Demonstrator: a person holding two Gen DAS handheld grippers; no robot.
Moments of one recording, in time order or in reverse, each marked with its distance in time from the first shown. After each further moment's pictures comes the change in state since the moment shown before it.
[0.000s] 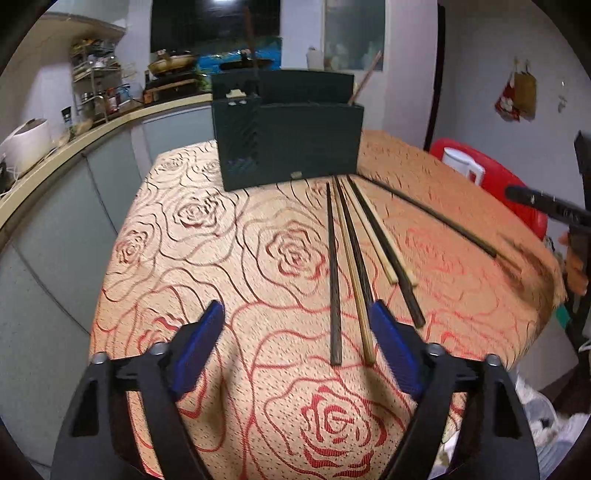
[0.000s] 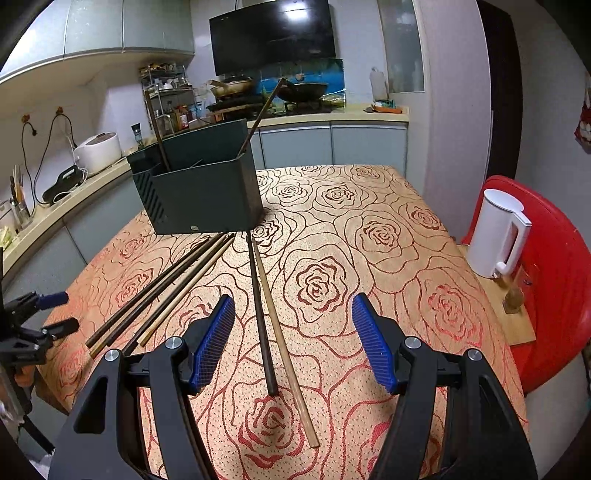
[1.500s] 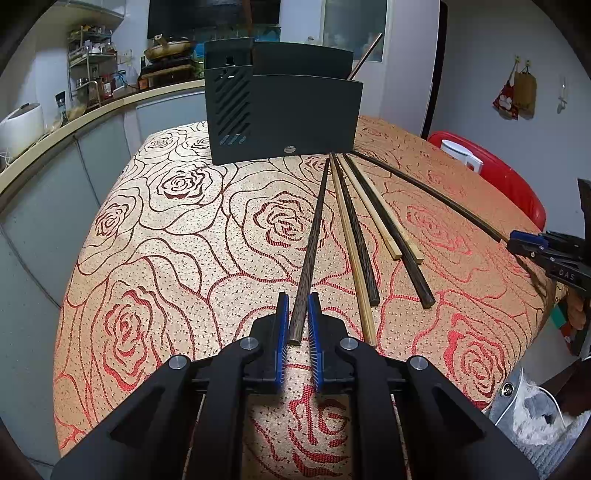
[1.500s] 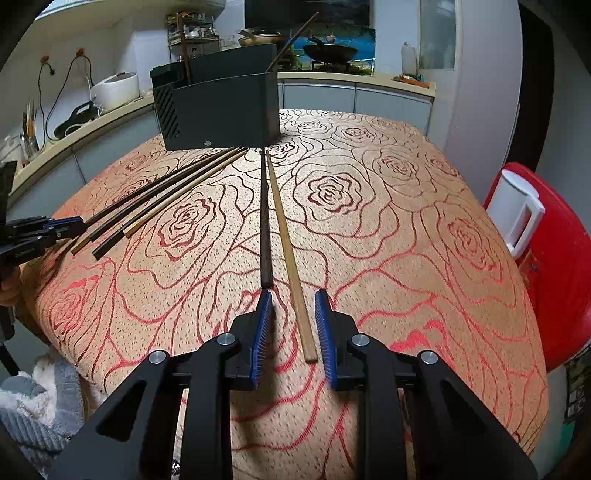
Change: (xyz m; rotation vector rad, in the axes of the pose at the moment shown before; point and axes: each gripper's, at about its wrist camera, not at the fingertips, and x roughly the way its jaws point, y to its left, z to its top) left arm 0.022 0.000 -0.018 -0.030 0.021 -0.037; right arm 0.012 0.000 -0.064 -0.129 0.153 0.025
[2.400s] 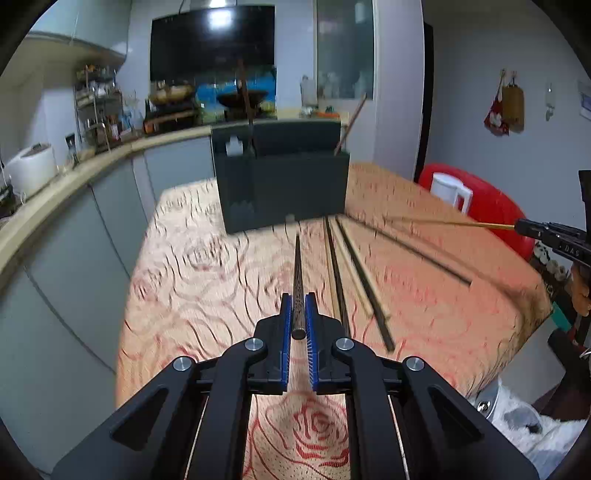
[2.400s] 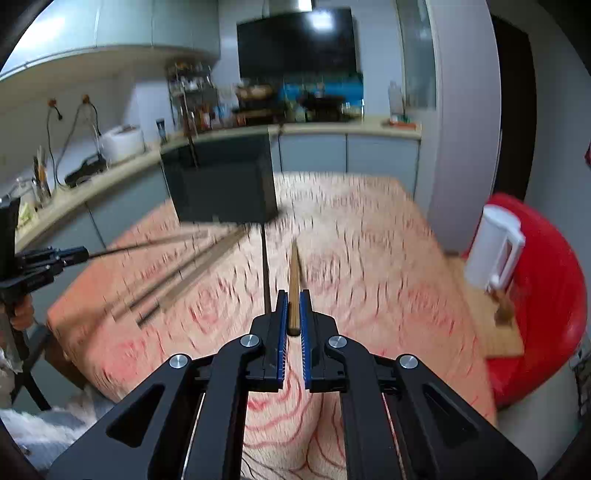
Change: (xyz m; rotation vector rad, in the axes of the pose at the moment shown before) left arm -0.076 -0.010 0.041 0.048 -0.154 0.030; right arm -0.084 -0.010 0.049 0.036 -0.211 0.021
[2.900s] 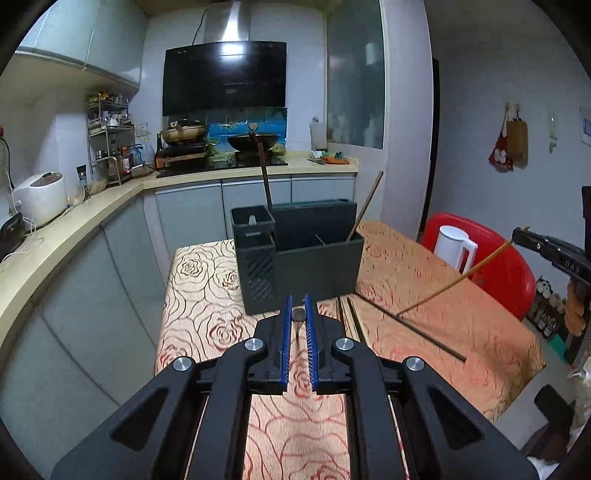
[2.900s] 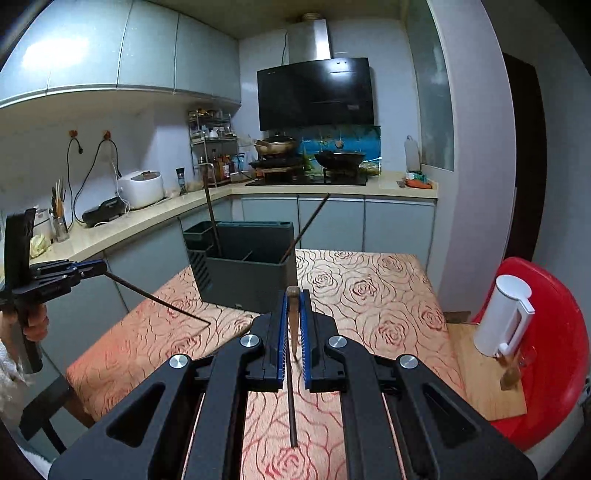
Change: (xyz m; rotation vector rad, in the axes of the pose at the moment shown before) left arm -0.021 0.022 0.087 -0.029 -0.127 0.016; right arm -0.007 0.011 0.078 -0.031 -0.166 0.056
